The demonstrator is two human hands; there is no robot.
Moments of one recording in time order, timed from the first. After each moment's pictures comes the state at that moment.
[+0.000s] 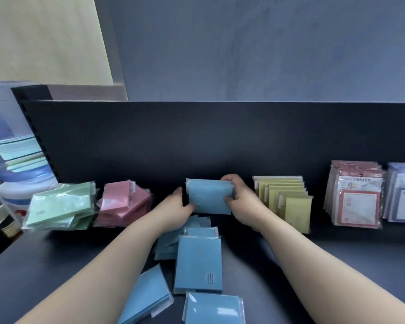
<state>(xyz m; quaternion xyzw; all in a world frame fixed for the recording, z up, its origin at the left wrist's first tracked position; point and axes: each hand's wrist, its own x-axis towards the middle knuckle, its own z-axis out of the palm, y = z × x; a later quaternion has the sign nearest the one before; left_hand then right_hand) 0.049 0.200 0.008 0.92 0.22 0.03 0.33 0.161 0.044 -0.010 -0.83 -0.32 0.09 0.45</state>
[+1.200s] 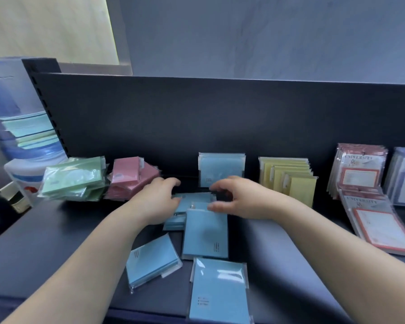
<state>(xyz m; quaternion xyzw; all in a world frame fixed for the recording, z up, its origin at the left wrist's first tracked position) -0.011 0.211 0.016 0.96 0.21 0.01 0.18 0.104 0.027 0.029 -0.86 -0.47 0.12 0.16</state>
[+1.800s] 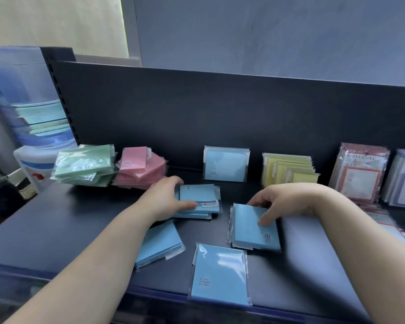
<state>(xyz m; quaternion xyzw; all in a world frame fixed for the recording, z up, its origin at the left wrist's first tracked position) -0.021 0.204 -0.007 0.94 0.24 0.04 0.26 0.129 -0.025 0.031 -0.84 -0.38 0.36 0.12</state>
